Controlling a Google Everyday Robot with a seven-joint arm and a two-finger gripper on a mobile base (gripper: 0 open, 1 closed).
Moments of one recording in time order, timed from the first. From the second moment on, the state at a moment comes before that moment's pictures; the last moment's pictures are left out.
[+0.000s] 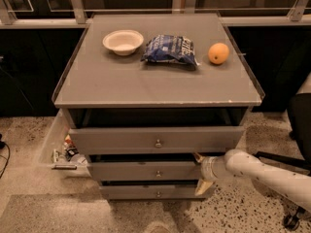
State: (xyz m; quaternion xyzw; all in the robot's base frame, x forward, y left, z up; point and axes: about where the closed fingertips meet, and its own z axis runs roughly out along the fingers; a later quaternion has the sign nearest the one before) arm 0.575 -0.197 0.389 -0.70 0.64 0.03 0.31
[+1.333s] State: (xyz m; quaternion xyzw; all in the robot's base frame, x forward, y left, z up) arm 0.567 -0.189 0.397 -0.71 0.62 0.05 0.32
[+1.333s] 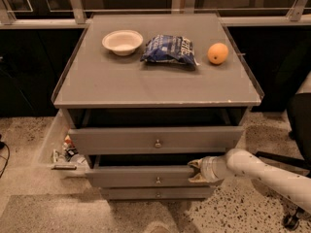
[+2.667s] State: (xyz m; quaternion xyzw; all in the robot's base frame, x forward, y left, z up) arm 0.558 -0.199 0.388 -0.70 0.63 0.08 0.32
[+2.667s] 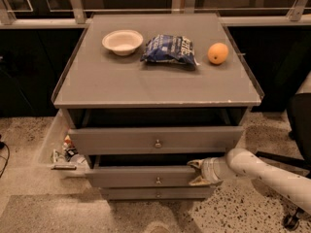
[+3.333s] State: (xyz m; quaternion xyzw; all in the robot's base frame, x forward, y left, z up) arm 0.549 -0.201 0.390 -0.70 0.63 0.08 0.31
